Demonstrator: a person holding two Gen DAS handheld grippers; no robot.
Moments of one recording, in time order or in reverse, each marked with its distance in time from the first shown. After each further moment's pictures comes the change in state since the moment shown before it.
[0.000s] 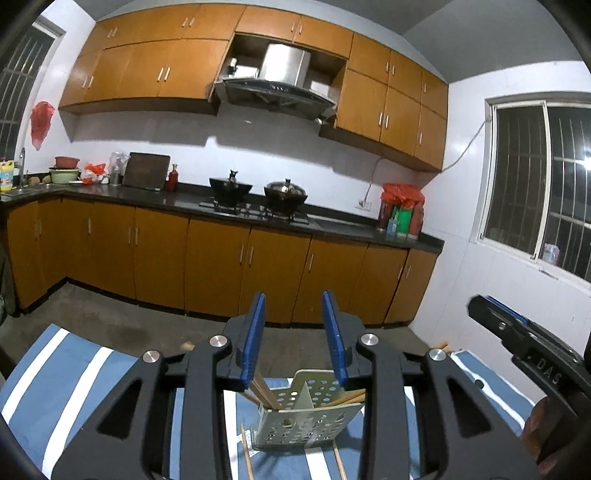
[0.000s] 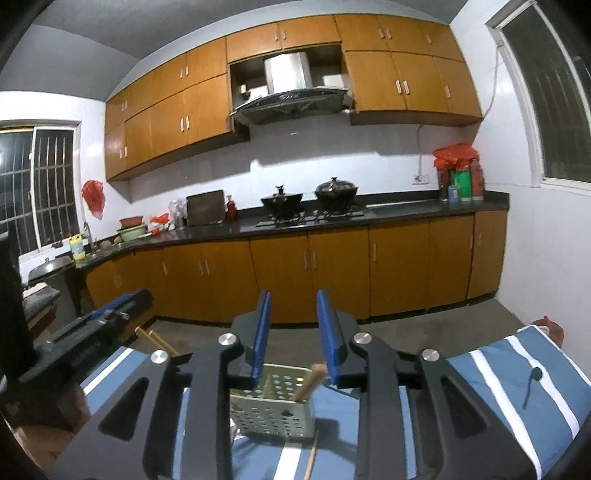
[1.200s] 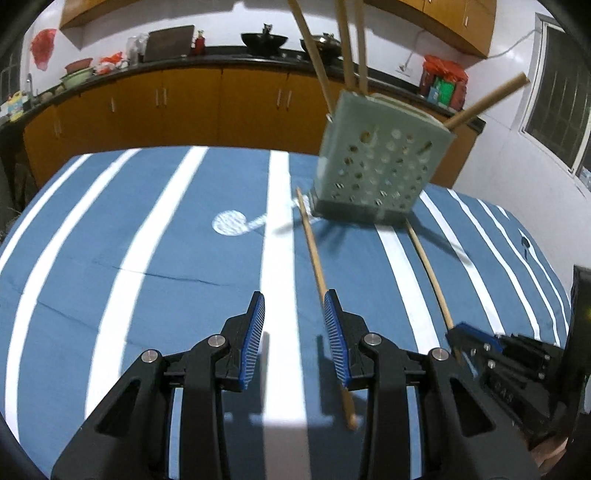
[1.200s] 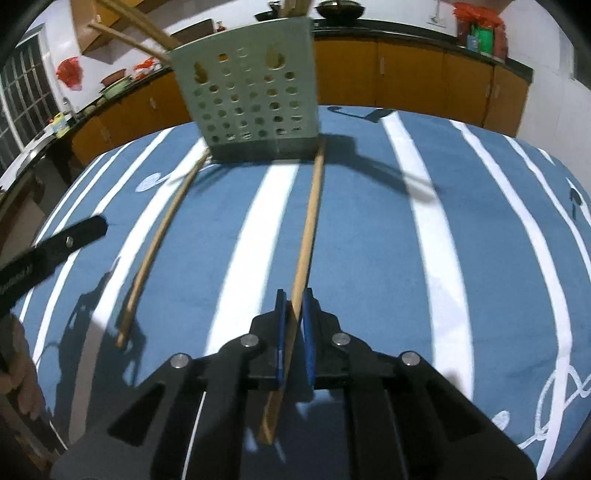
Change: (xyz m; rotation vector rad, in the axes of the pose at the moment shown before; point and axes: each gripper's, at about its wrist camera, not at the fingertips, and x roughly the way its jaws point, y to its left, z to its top) left arm -0.002 0.037 -0.191 -0.016 0.568 0.123; right arm 0.036 -0.007 -0.239 -0.005 0.695 -0.018
